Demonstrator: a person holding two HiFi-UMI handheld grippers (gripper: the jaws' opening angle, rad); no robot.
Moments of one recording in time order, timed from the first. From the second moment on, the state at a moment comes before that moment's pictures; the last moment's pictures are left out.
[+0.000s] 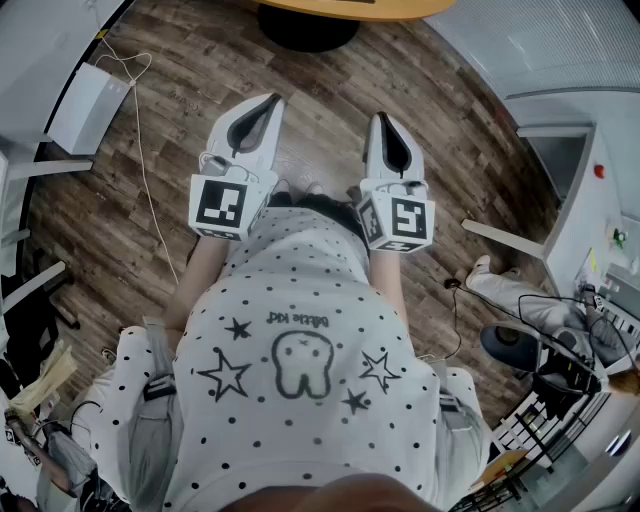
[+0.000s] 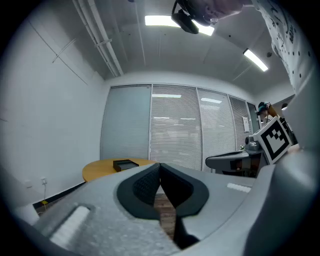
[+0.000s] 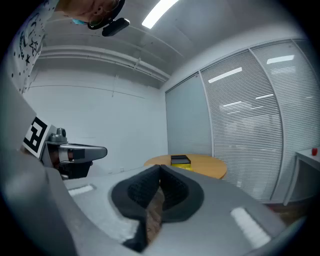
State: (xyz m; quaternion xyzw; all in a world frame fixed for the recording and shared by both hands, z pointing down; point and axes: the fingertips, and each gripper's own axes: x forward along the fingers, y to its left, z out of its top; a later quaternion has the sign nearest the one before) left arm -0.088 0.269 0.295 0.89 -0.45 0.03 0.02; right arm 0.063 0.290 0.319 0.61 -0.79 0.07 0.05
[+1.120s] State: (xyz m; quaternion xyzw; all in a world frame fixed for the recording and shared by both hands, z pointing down) left arm -0.102 0.271 0.313 0.89 -0.45 0.04 0.05; right arm 0.052 0.298 0.321 0.61 -0.79 0.05 0.05
